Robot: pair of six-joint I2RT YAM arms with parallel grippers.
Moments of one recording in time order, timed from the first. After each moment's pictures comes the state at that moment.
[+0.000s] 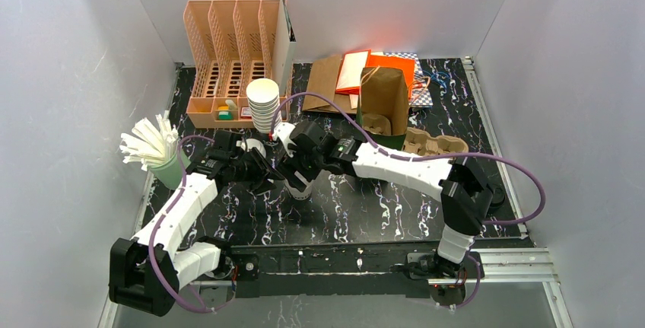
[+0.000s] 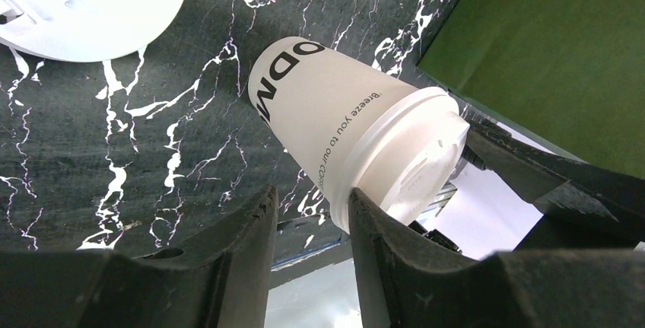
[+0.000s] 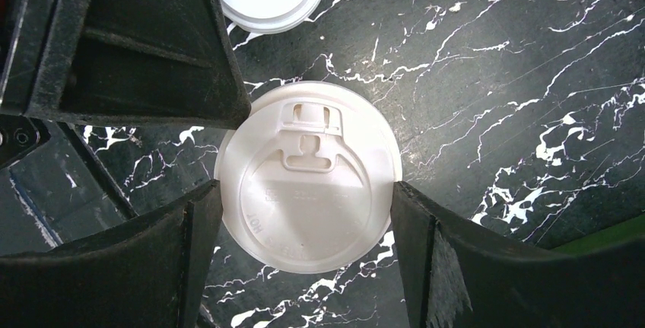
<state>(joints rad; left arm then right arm) -0.26 1.07 0.71 -0.66 0.39 -0.96 1.09 1.75 1.42 -0.51 -0.03 0.03</state>
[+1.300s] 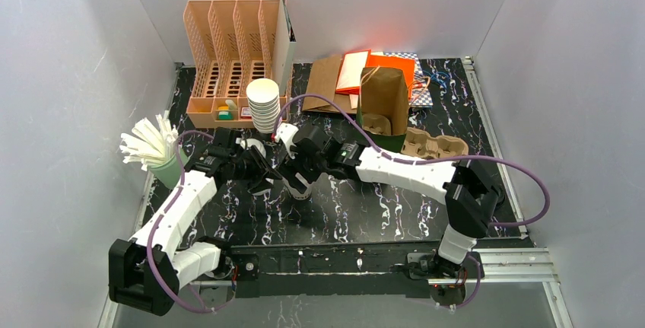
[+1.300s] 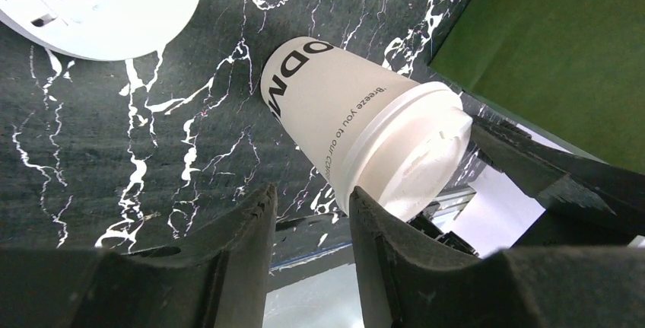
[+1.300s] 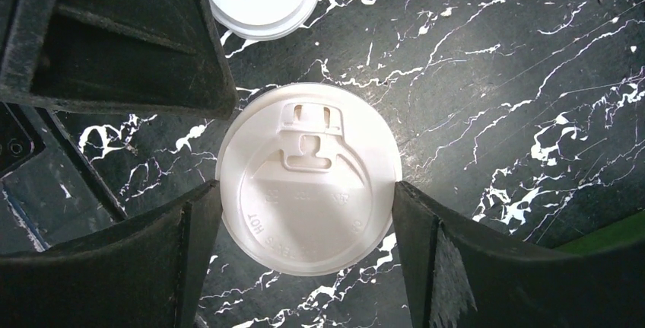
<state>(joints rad) -0.26 1.06 0.74 -0.71 0.36 -0.92 1.10 1.70 1.33 -0.41 0.00 0.03</state>
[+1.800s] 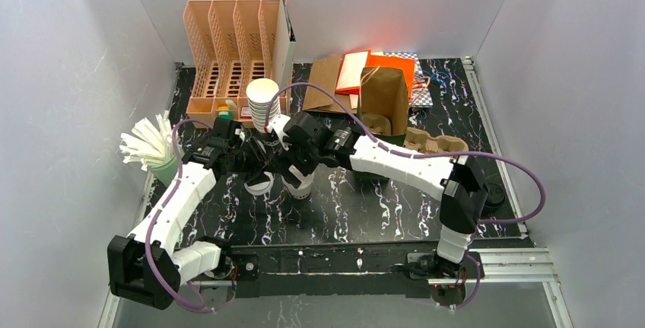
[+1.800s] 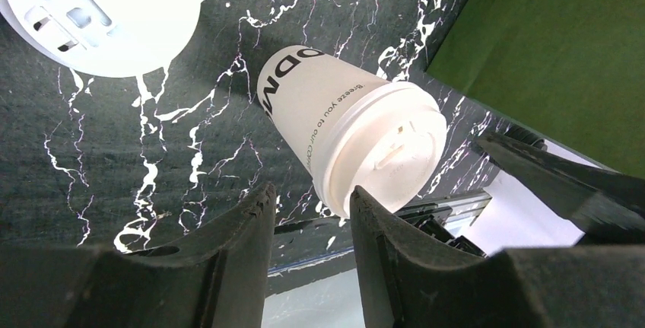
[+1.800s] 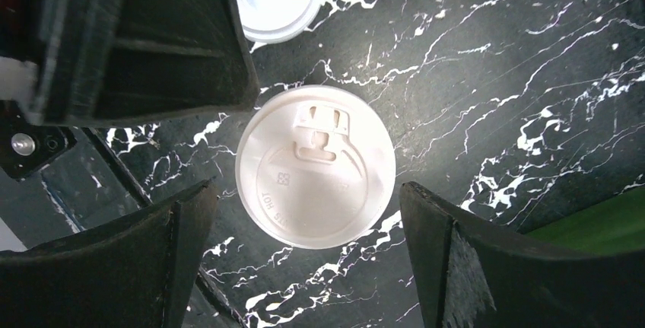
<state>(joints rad) -0.26 1.11 0.87 -0.80 0.31 -0.85 1.10 1.77 1.56 -0.64 0.00 0.05</state>
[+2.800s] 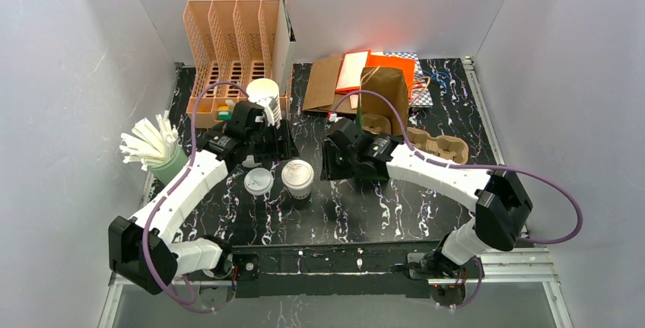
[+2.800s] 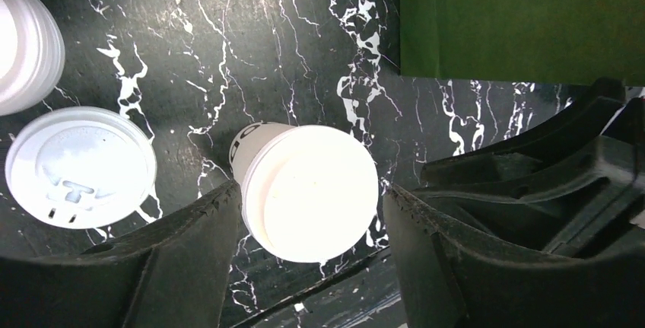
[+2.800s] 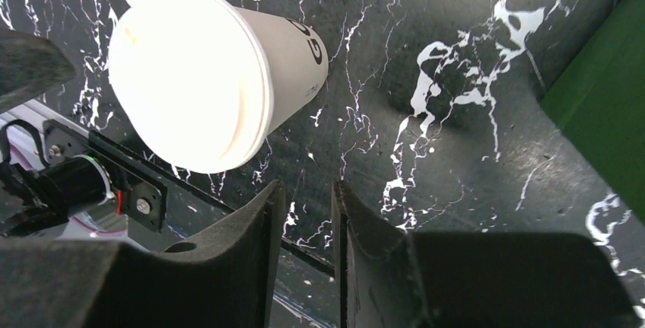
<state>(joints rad) -0.45 1.20 1.02 -0.65 0.21 -0.51 0.96 1.52 1.21 -0.60 -0.01 0.68</state>
